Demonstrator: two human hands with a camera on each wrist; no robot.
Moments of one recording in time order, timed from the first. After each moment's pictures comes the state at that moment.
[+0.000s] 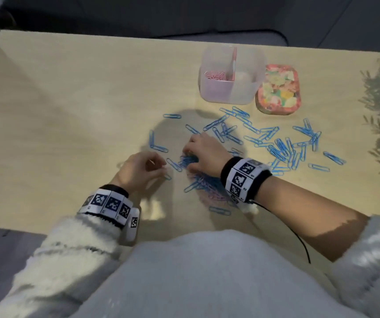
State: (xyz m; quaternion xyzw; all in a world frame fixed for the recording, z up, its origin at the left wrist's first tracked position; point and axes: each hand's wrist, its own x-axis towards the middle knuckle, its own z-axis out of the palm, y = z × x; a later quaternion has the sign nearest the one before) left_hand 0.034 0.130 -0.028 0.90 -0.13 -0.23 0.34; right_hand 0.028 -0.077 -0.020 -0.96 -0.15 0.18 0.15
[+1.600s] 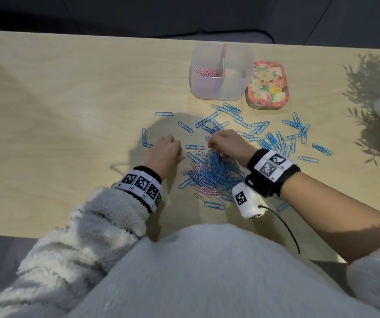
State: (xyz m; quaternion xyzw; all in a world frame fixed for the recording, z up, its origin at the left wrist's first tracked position) left_hand 0.044 0.058 -0.033 0.94 -0.26 -0.16 0.13; right_hand 0.013 -0.127 -0.016 -0.80 0.17 0.20 0.54
